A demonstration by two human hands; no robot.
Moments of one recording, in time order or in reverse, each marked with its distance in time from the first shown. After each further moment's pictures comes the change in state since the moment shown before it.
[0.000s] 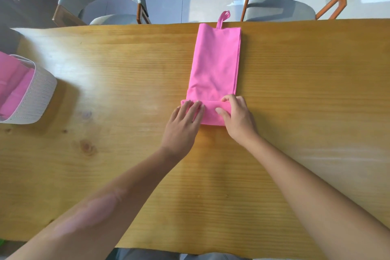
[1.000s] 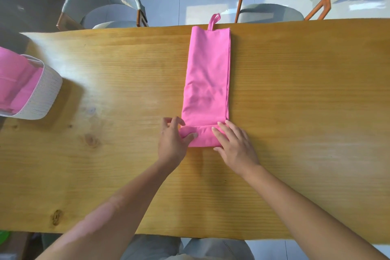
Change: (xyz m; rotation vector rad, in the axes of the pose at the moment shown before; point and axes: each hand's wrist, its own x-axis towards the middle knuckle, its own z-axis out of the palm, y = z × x) left_hand -0.055 0.026 -0.008 -0.573 0.025 -0.676; right_hand -0.112 0.027 0.018 -0.492 0.019 -0.408
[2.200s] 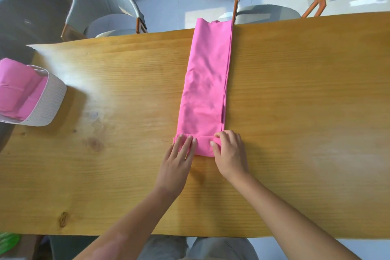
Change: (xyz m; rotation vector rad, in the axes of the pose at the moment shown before) left_hand -0.065 -0.034 0.008 0.744 -0.184 0.550; right_hand -0.009 -0.035 0.006 0.340 0.122 0.377
